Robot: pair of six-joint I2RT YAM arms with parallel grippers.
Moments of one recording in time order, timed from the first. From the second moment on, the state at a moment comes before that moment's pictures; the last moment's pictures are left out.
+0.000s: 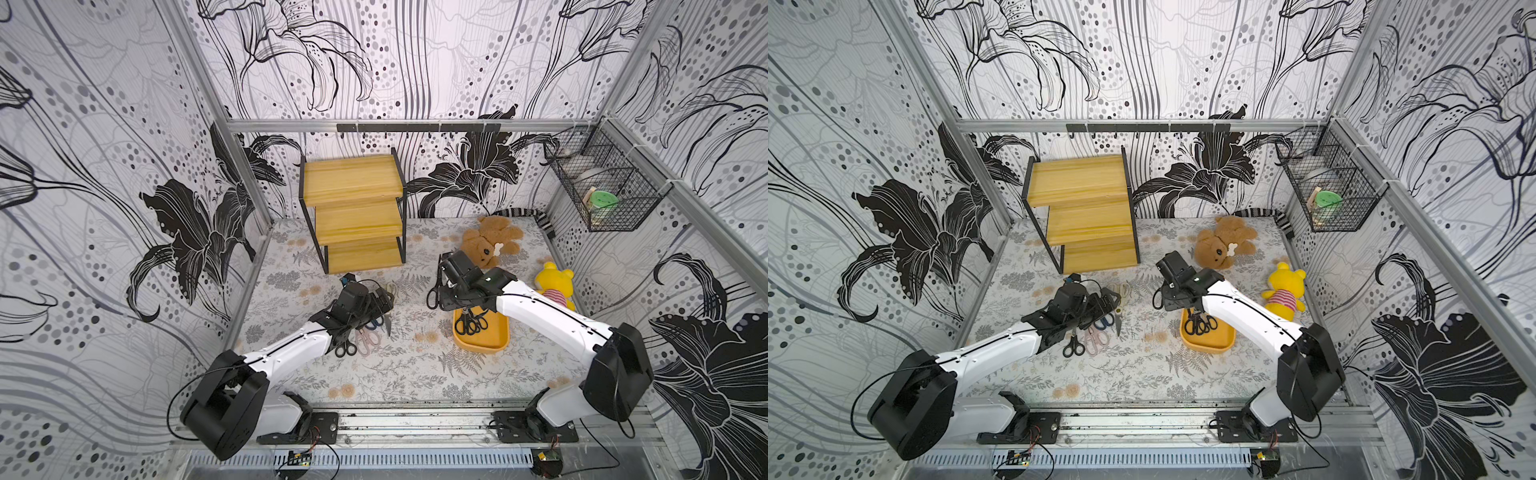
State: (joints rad) left arm -0.56 1.33 0.66 -0.02 0.05 -1.01; right arm 0.64 1.47 1.18 -0.79 0.19 0.32
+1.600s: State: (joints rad) left arm -0.60 1.40 0.70 -0.04 0.02 -1.00; right arm 0.46 1.51 0.89 -0.75 0.14 0.32
